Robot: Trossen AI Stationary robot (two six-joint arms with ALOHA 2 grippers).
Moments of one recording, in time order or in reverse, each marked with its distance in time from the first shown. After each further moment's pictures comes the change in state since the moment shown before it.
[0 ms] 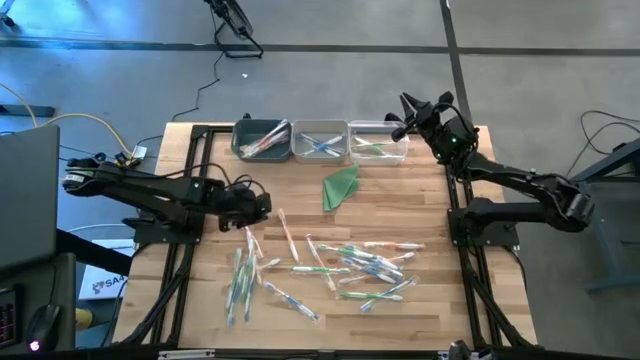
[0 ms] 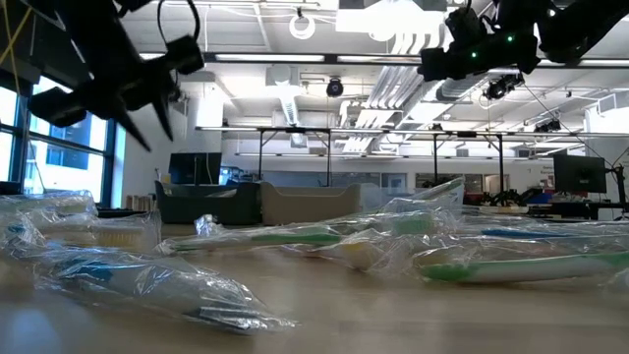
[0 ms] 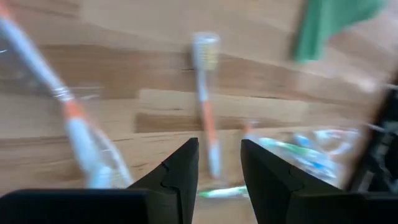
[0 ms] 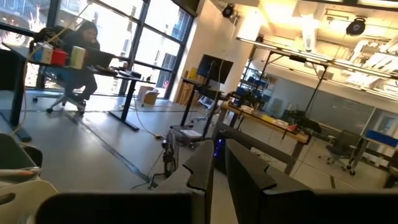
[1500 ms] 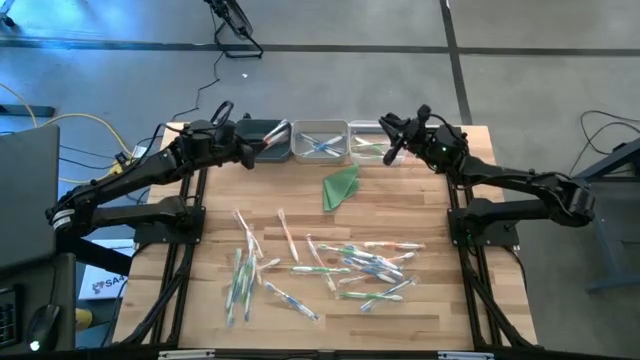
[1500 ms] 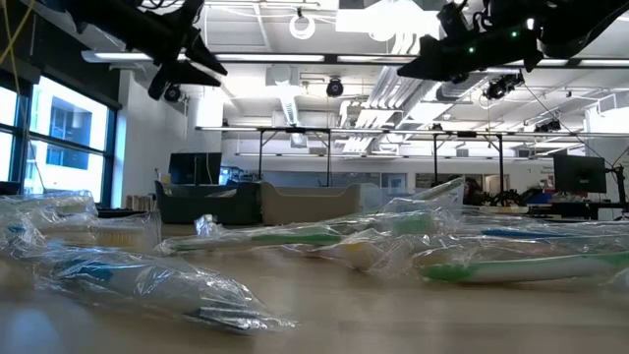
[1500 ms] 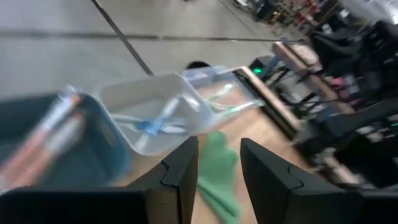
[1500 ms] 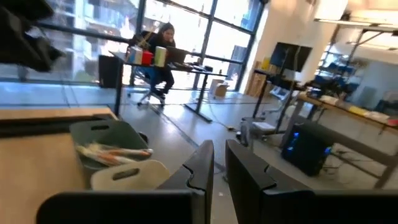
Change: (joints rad) left arm 0.655 -0.237 0.000 0.450 0.158 1.257; right arm 0.149 0.000 0.000 -0.130 -0.137 0.135
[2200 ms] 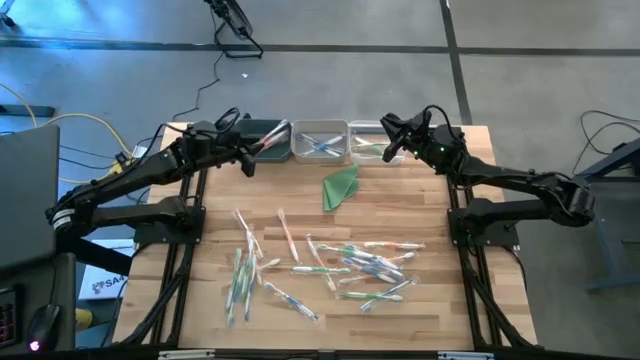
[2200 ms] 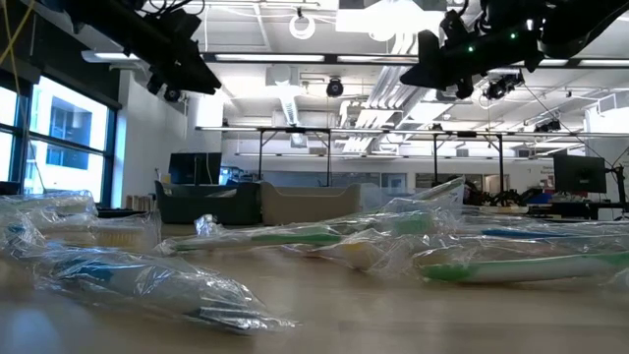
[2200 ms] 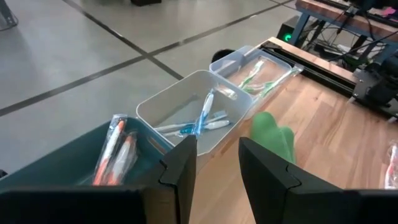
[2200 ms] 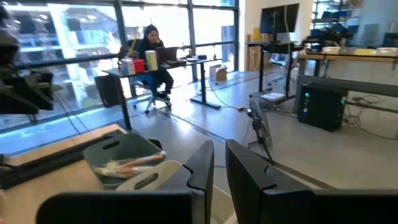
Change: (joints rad) left arm 0.000 0.002 -0.002 -0.054 -0.097 0.403; right arm 0.002 0.000 0.000 -0.043 0.062 0.304
